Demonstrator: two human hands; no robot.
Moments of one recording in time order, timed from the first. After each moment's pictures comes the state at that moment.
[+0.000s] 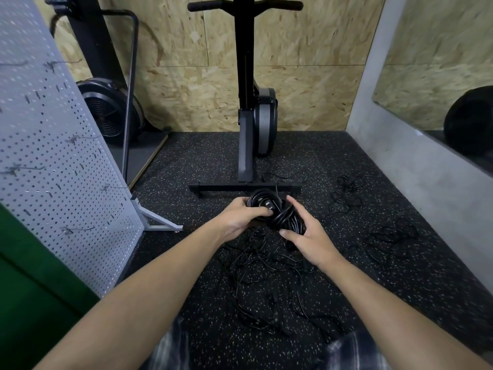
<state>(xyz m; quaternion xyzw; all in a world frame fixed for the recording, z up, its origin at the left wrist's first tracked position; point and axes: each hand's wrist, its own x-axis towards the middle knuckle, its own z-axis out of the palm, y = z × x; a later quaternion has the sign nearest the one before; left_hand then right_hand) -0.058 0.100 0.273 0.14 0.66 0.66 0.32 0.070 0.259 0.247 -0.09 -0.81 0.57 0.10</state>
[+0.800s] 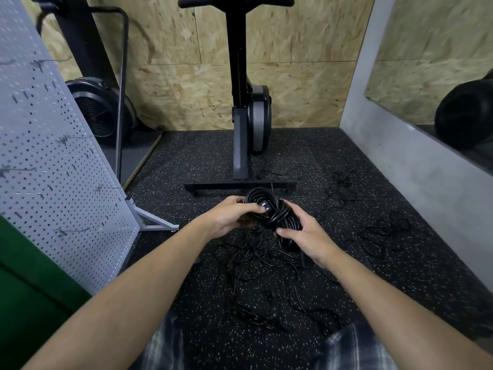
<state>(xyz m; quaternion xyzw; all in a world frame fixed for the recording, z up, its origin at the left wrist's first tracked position) -0.066 0.085 0.277 0.16 0.69 0.60 0.37 0.073 0.261 0.252 -0.14 -0.78 0.61 0.04</state>
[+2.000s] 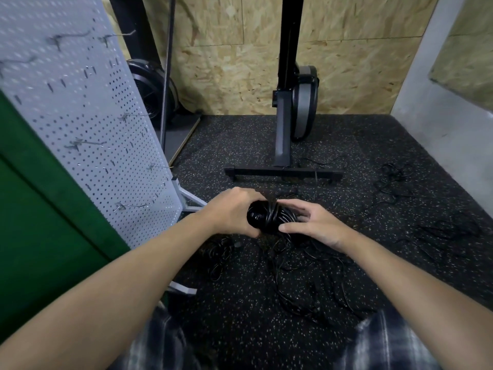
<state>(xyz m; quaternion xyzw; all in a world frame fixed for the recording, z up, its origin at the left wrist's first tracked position) -0.097 -0.042 0.270 0.46 0.87 0.15 0.03 0.006 0.189 0.237 -0.02 -0.84 0.54 -0.08</state>
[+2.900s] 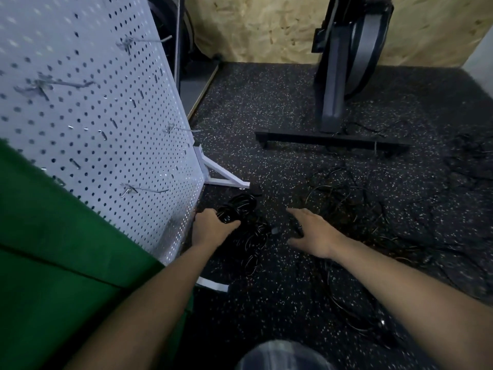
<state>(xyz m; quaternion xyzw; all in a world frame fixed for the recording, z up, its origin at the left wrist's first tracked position) -0.224 -0.177 0.042 -0.07 0.95 0.28 0.11 -0.144 0.082 0.085 -0.01 -0.95 0.24 -0.22</state>
